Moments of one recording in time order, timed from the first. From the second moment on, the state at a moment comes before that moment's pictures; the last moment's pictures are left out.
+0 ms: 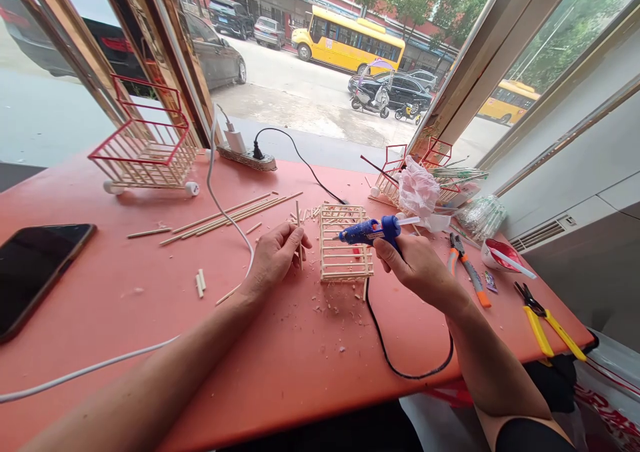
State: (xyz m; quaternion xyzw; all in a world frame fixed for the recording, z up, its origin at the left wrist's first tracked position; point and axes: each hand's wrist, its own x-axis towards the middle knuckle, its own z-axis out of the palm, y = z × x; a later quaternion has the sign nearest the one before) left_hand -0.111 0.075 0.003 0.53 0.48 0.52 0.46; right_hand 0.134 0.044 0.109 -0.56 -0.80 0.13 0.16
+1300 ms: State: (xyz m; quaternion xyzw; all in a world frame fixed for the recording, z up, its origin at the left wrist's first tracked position) left_hand -0.111 0.076 0.002 0.53 0.48 0.52 0.46; right_hand 0.134 0.040 0.111 -0.56 -0.80 0.13 0.15
